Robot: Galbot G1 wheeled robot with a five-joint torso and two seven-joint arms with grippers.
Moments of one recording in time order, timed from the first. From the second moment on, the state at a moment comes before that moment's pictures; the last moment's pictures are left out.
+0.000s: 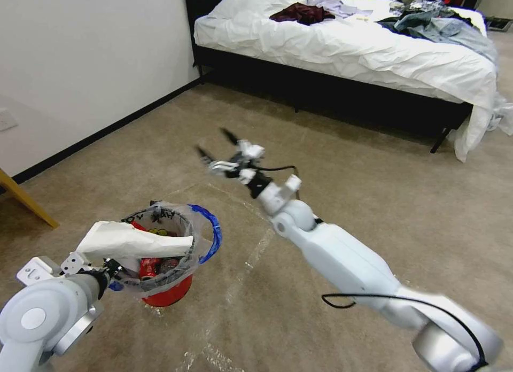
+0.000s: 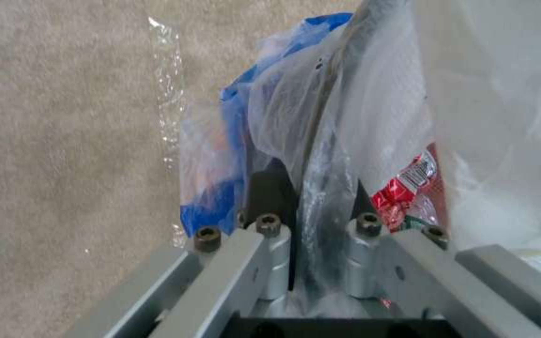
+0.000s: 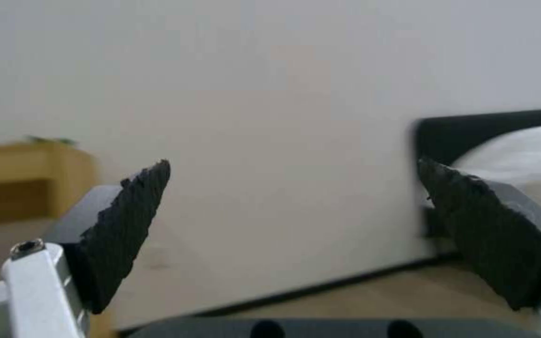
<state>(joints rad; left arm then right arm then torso) 1.41 -1.10 -0.78 -2.29 -1.70 0.46 -1.25 -0.58 1.19 -0.17 1.45 0.72 0.47 -0.15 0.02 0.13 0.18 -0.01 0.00</state>
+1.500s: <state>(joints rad) 1.27 -1.25 -0.72 -1.93 -1.49 0.33 -0.93 -1.11 1.21 0.20 1.60 0.58 0.53 -0.29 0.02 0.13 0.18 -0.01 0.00</state>
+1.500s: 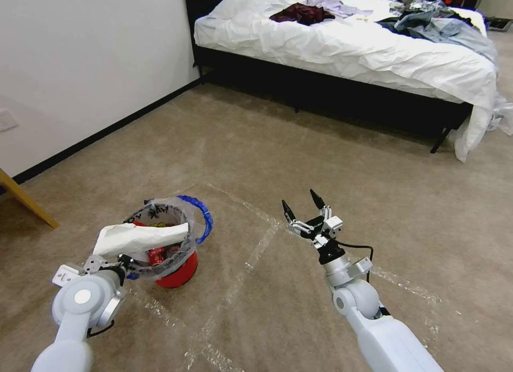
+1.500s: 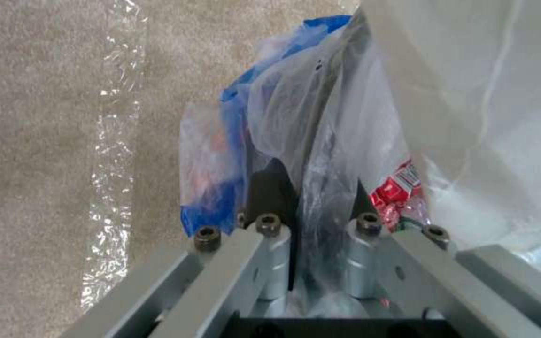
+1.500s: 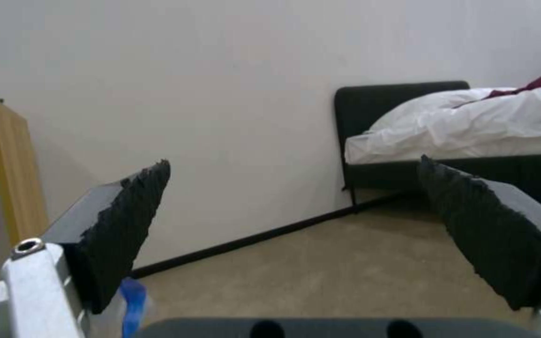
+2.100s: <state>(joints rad) 1.29 -1.26 -0.72 -1.92 -1.46 0.34 -0.93 -1.11 1.21 0.19 1.60 0.59 0.53 -0.31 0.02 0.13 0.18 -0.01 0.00</state>
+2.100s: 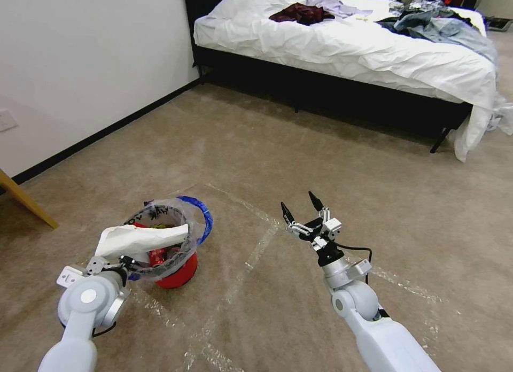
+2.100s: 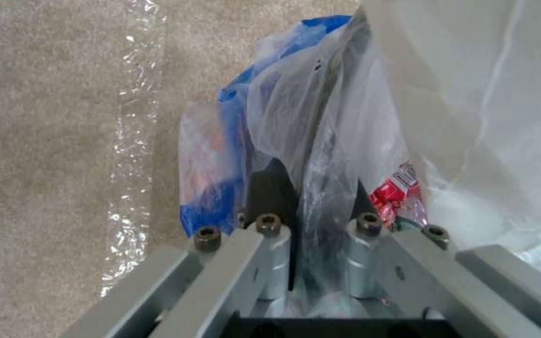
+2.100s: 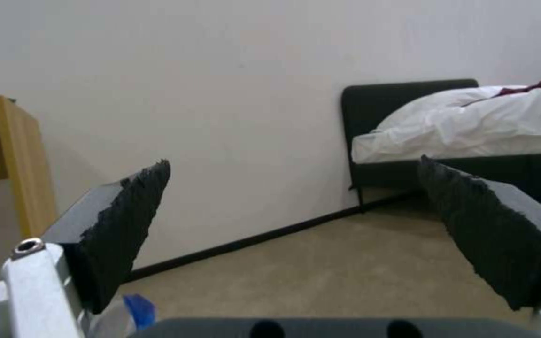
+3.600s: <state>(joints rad) 1.41 -1.20 -0.71 -2.11 -1.61 0.45 -1.20 -1.02 1.17 0.09 1.54 0.61 0.52 -0.31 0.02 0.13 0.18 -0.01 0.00</state>
